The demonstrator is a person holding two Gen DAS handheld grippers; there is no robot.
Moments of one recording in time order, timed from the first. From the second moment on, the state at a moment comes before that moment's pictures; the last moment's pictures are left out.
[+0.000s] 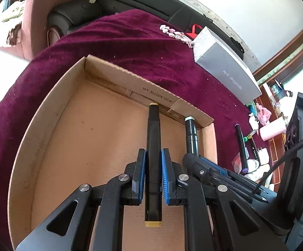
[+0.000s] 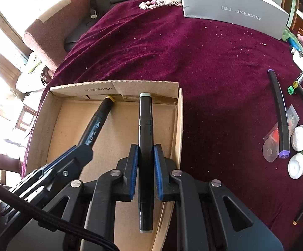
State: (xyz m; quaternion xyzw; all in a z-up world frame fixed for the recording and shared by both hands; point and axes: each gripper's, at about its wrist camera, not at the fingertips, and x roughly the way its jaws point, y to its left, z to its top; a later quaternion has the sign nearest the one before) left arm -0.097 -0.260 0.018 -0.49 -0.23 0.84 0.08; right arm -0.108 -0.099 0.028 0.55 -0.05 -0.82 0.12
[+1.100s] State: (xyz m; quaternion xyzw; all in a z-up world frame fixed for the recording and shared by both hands) left arm 0.003 -0.247 0.098 -0.41 -0.28 0.86 0.11; right arm -0.019 -0.014 0.091 0.44 -0.09 -0.89 0.14
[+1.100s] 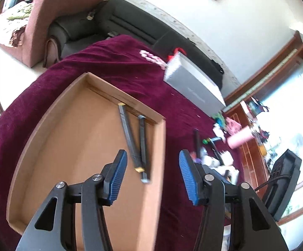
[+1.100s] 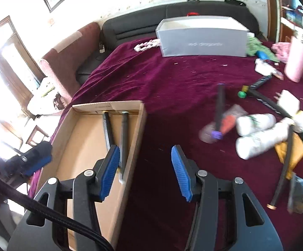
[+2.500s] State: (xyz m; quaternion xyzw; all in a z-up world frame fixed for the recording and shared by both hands) left arm -0.024 0.090 0.040 -0.48 0.02 0.85 0.23; right arm 0.099 0.283 0.058 0.37 -0.26 -0.89 -0.01
